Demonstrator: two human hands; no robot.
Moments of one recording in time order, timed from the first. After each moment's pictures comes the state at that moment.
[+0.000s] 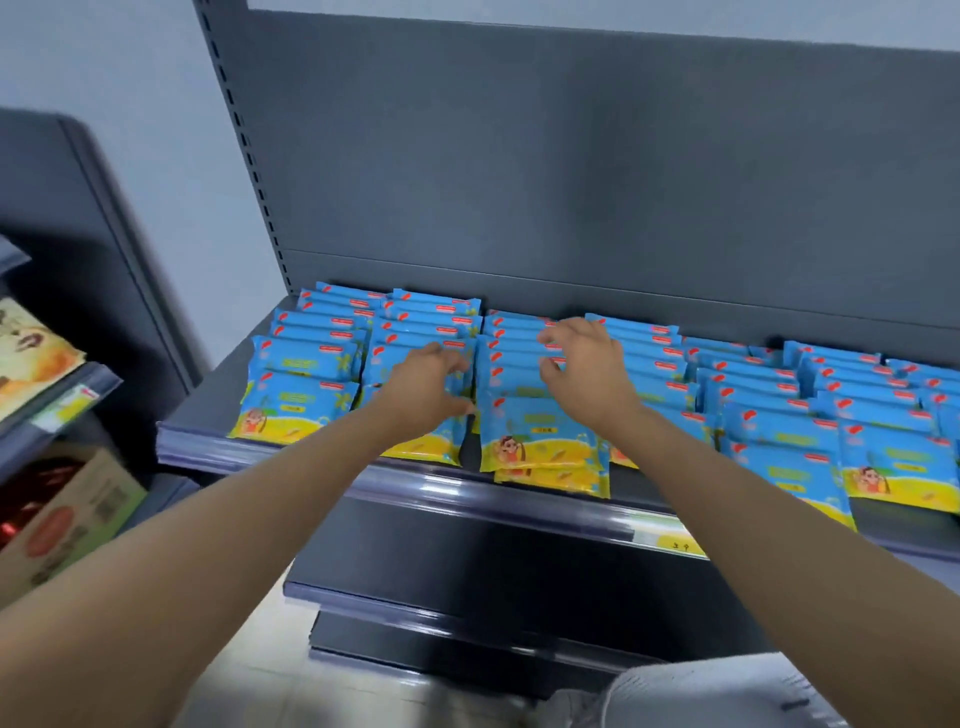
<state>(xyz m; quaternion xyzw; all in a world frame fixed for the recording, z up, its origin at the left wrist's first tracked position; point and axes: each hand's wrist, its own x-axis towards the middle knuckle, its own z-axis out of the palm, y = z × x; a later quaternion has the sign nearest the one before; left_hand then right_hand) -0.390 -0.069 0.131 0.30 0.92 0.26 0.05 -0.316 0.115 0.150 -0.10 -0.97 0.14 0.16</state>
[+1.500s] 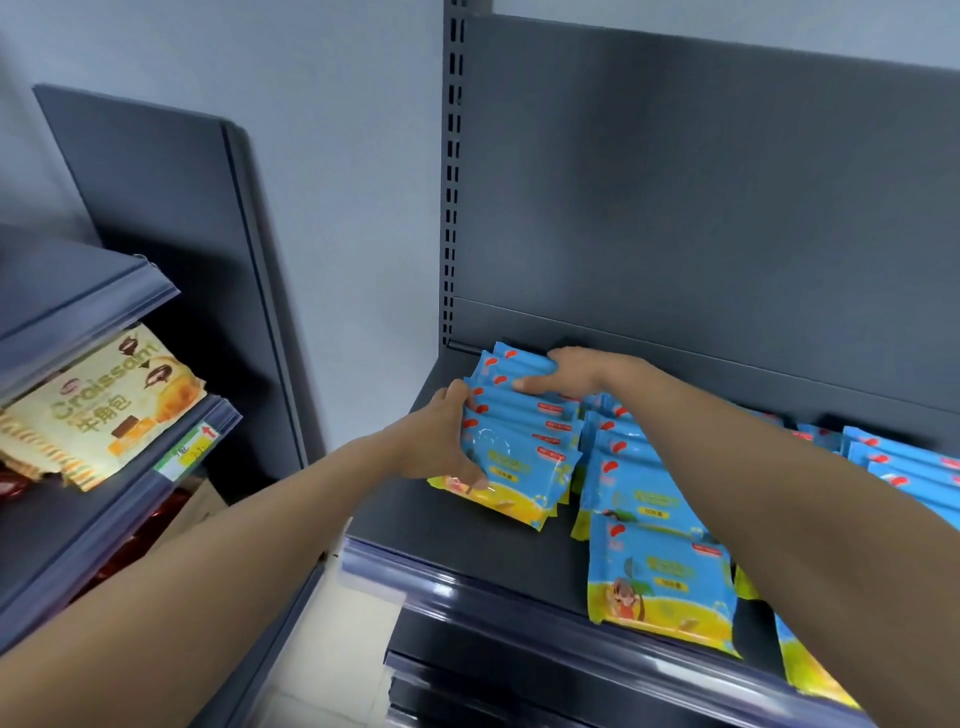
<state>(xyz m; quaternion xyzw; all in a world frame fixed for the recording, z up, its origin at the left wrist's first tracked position) -0.590 -0.262 0.112 0.27 0.89 0.30 0.21 -0.618 -0.041 0.143 -0.09 -0.96 0.11 -0.22</state>
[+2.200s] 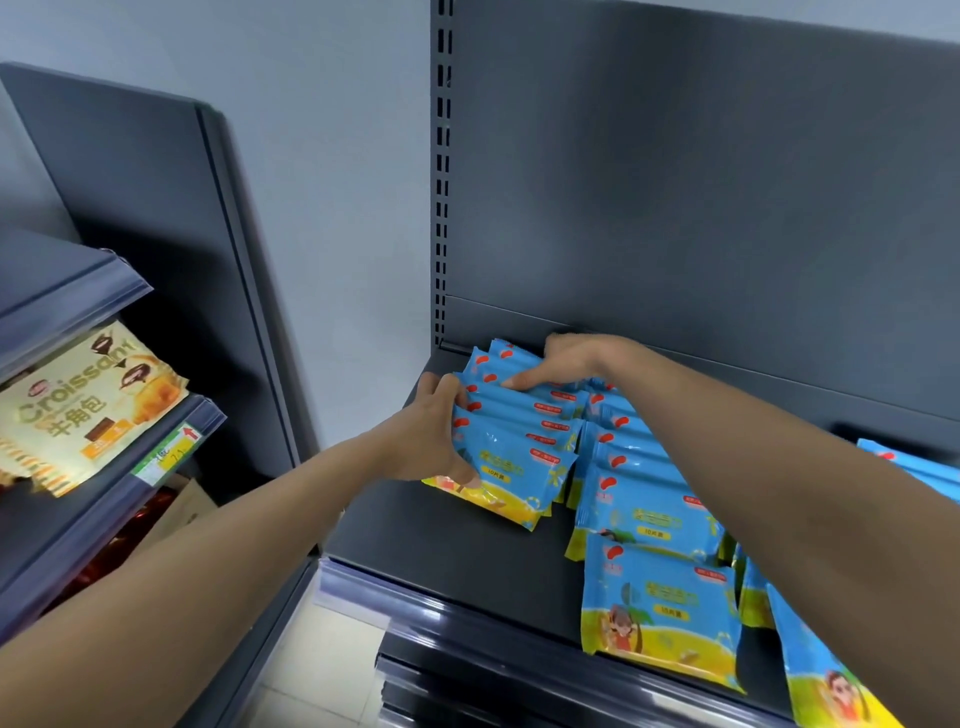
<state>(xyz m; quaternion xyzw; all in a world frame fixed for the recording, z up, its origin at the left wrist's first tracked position) -0.608 -0.253 0.105 0.27 0.89 0.31 0.18 -0.646 -0.036 0.153 -0.08 -0.95 0.11 -0.28</state>
